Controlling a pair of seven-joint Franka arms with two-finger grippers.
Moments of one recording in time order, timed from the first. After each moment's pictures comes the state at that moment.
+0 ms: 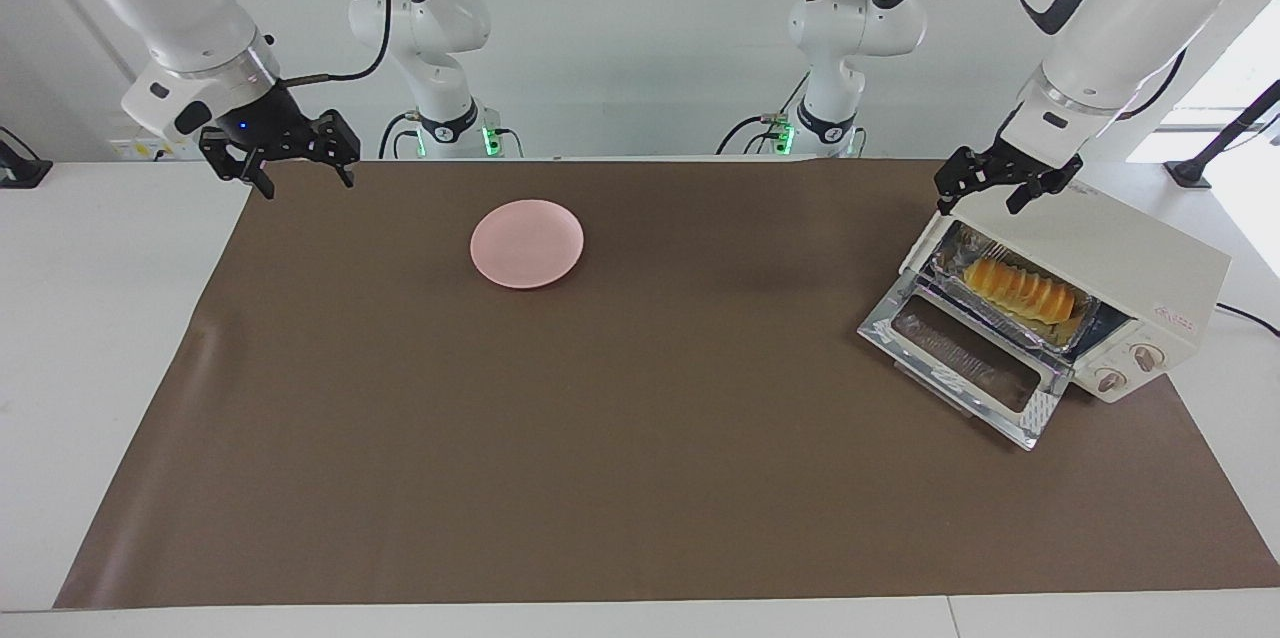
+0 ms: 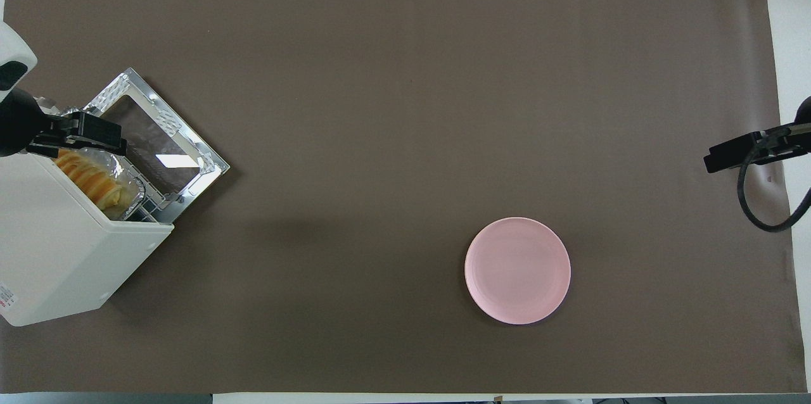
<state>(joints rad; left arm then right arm) -0.17 0.00 0.10 -1.65 -0.05 1.61 -0.02 -0.05 -0.03 0.02 -1.62 0.01 1.51 -0.19</state>
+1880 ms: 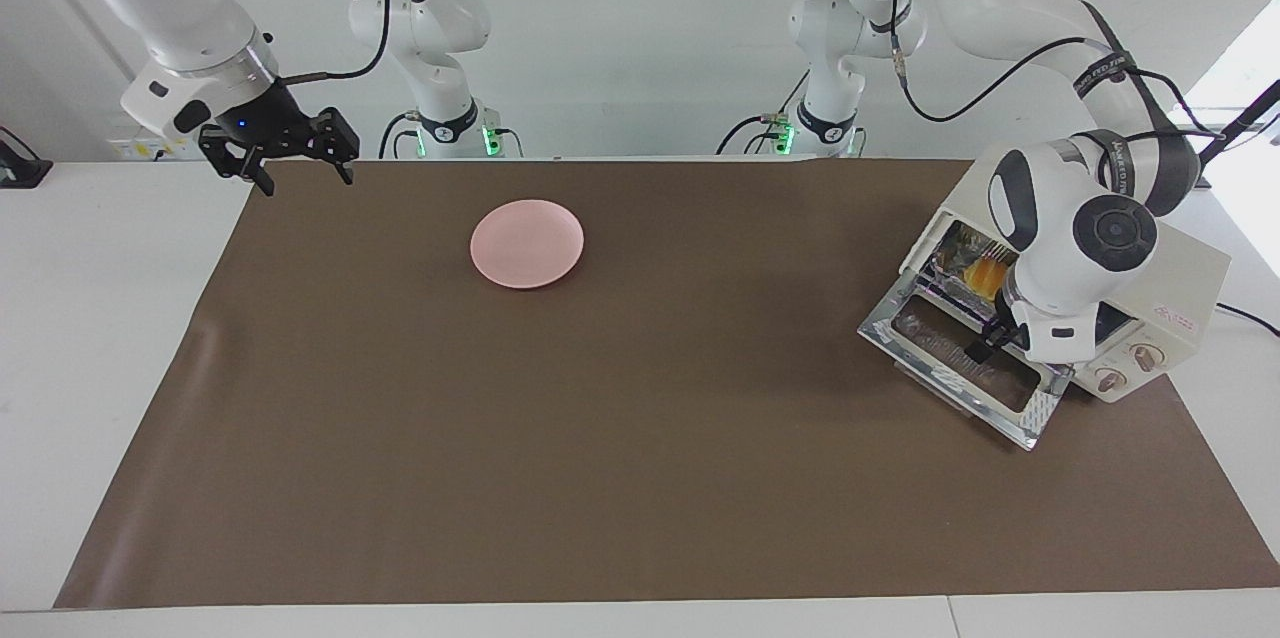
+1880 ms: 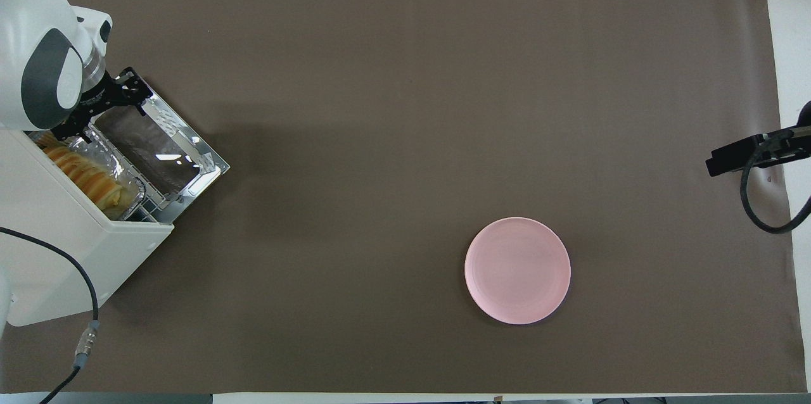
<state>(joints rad) -0.27 0.43 0.27 -1.51 0.13 1.72 -0.64 -0.05 -0.03 0.02 -1.62 0.01 1.49 -0.19</state>
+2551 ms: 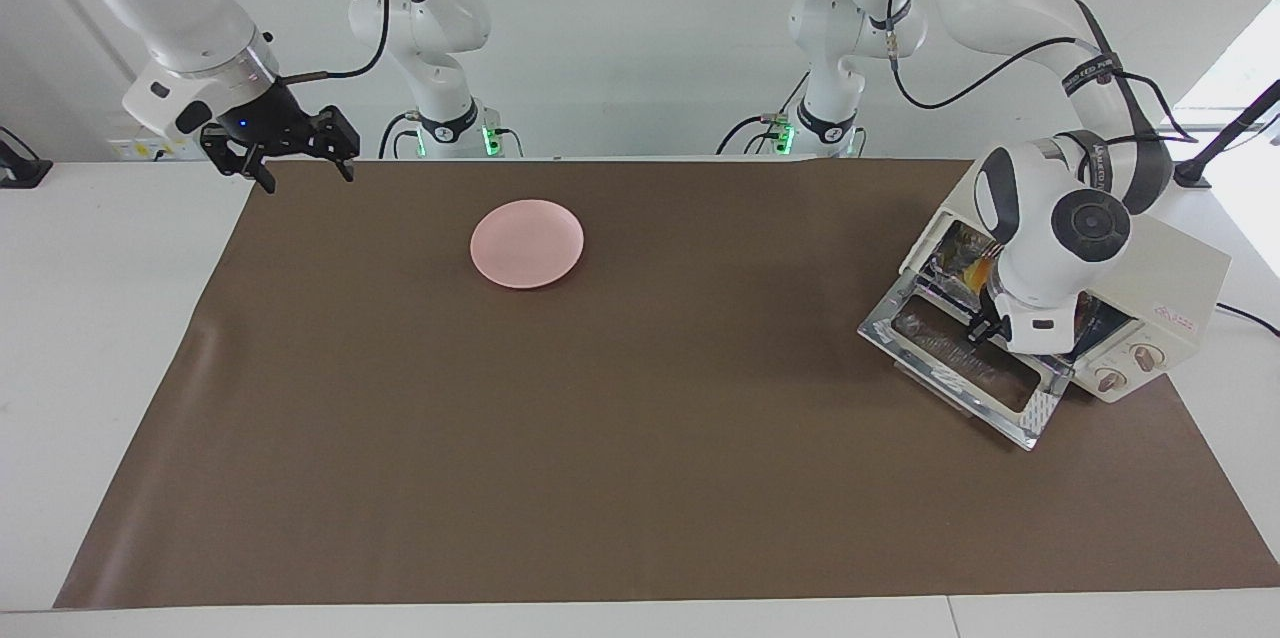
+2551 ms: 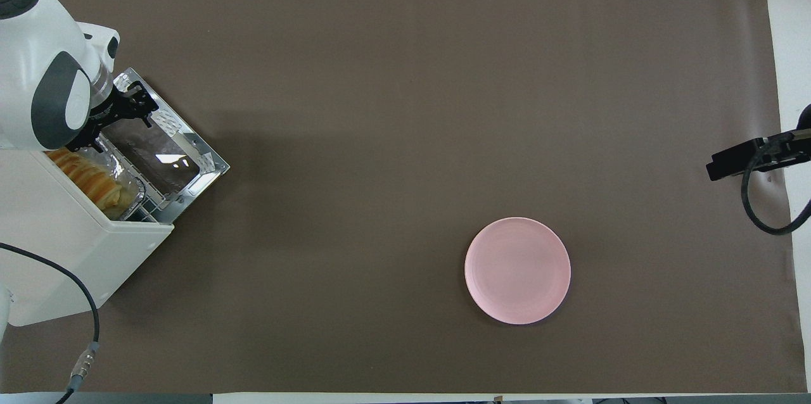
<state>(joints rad) -0.28 0.37 0.27 -1.66 0.13 1.81 -0.64 -0.06 -0.03 0.02 -1.62 0.01 1.47 -0.19</state>
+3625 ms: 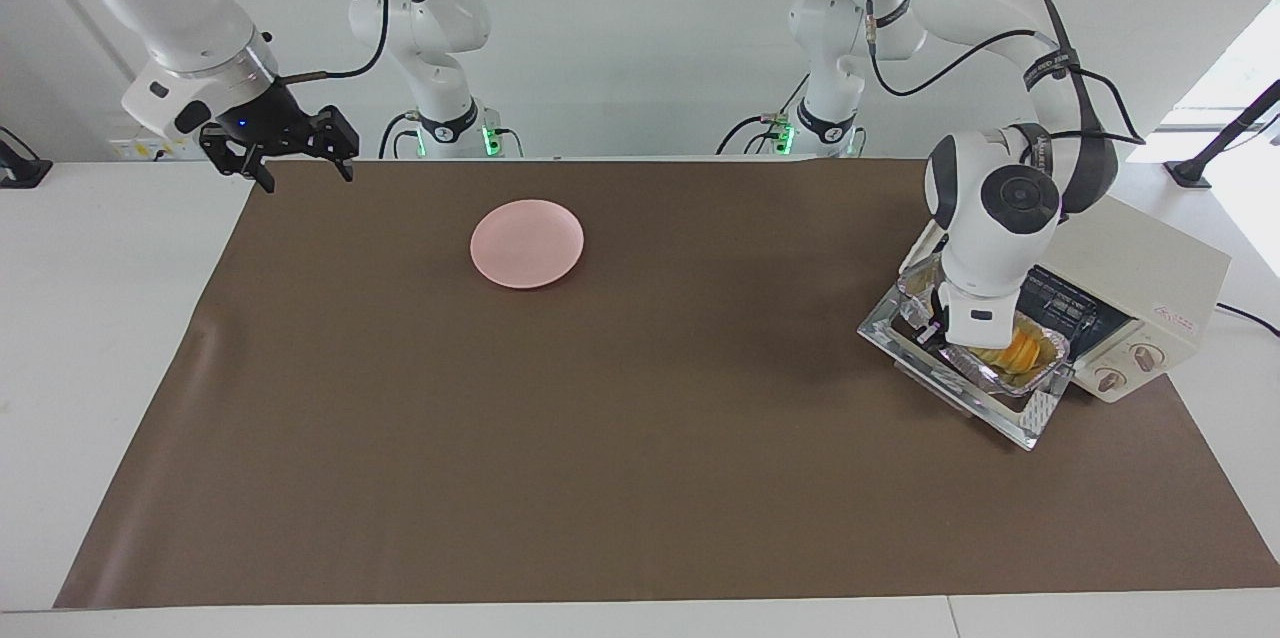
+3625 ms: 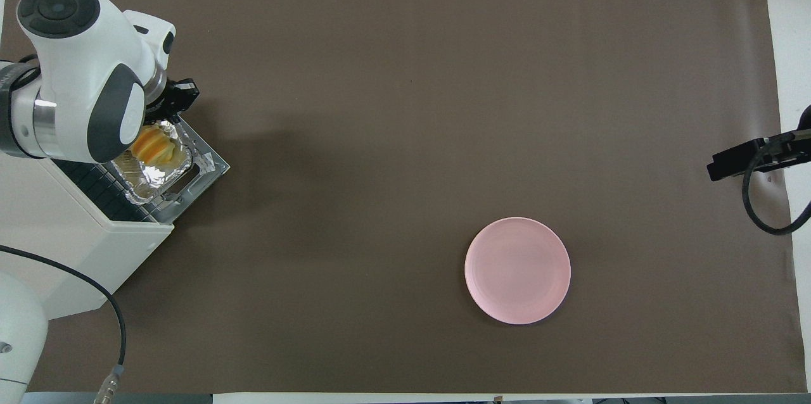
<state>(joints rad) -0.40 0.35 0.24 -1.63 0.10 1.93 -0.63 -0.06 -0.03 0.02 -1.62 0.01 1.47 -0.19</state>
